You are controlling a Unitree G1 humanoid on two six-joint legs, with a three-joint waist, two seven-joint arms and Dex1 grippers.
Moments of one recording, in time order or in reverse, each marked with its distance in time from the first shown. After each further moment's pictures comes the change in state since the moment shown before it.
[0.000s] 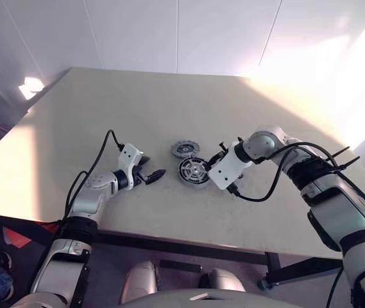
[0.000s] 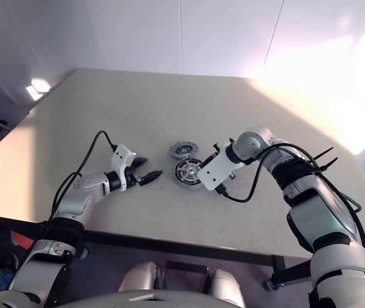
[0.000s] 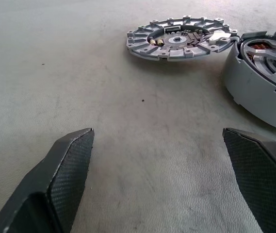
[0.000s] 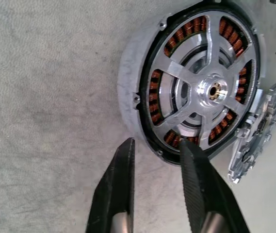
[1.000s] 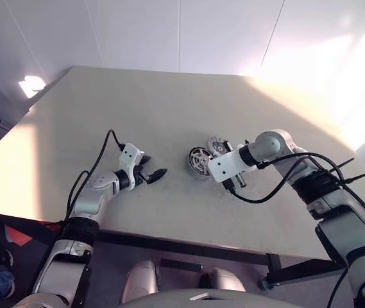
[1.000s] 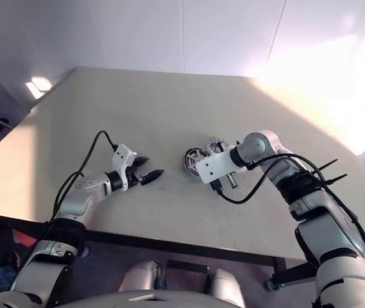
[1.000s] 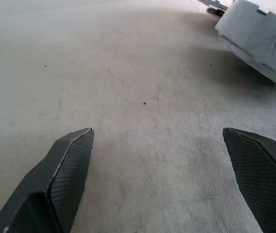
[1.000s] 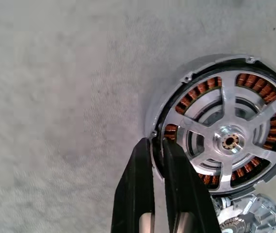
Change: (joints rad) left arm 0.006 -0.016 0.001 -0.007 0.000 -0.009 0.014; right arm 0.197 -0.044 -0.103 -0.383 0.197 0.566 0.179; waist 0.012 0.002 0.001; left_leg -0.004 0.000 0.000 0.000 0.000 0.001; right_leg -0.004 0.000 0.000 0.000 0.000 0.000
